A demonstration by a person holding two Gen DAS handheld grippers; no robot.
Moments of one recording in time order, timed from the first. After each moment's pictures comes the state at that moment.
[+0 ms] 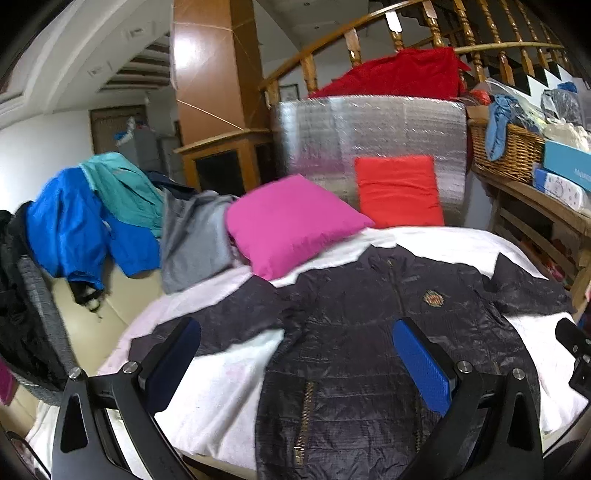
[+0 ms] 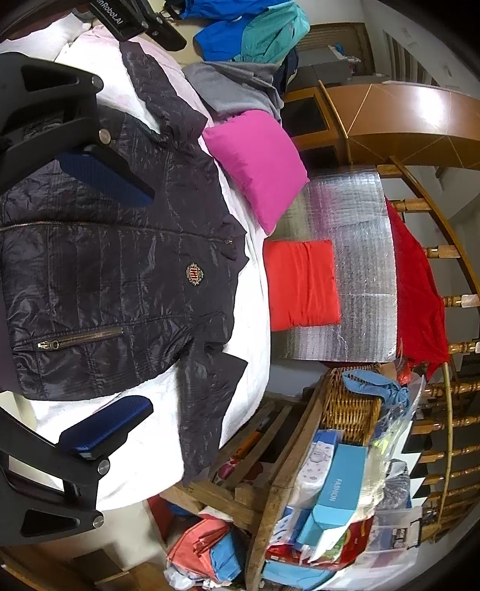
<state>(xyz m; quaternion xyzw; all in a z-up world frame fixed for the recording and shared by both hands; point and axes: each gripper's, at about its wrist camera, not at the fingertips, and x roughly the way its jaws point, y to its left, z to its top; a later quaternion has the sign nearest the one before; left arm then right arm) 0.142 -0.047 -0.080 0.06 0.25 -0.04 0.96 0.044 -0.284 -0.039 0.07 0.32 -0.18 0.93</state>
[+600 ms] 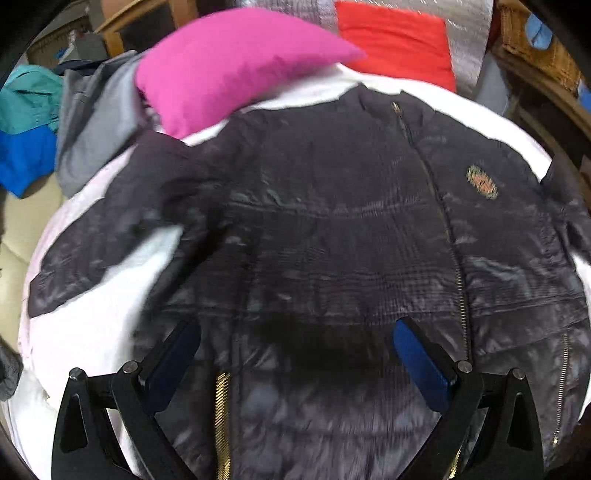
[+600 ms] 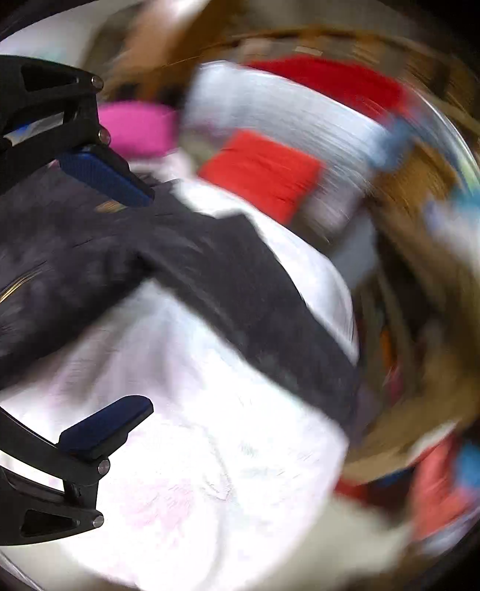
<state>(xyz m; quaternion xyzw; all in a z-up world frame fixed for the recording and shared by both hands) 0.325 -0.104 -0.269 0.08 0.50 -0.07 0.86 0.063 -0.621 -0.197 0.56 0.26 -0.23 0.75</state>
